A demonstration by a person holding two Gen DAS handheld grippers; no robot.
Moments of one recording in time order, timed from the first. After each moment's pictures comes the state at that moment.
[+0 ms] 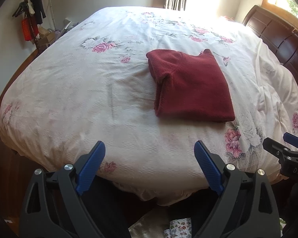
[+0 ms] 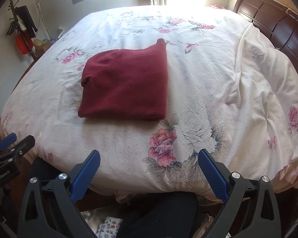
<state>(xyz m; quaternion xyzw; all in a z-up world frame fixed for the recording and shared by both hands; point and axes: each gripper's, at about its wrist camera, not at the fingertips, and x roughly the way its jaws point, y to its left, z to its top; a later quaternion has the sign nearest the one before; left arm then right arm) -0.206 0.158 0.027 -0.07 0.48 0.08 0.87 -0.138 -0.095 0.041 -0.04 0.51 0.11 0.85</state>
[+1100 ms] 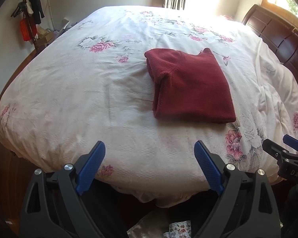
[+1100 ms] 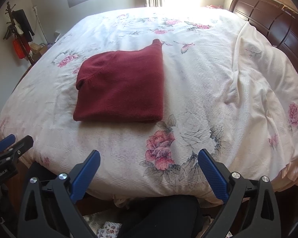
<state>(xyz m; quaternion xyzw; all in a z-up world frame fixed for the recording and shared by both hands) -0.197 0.156 0.021 -0.07 0.48 0.08 0.87 -0.135 -0.097 0.032 -0.03 0.50 0.10 0.86</state>
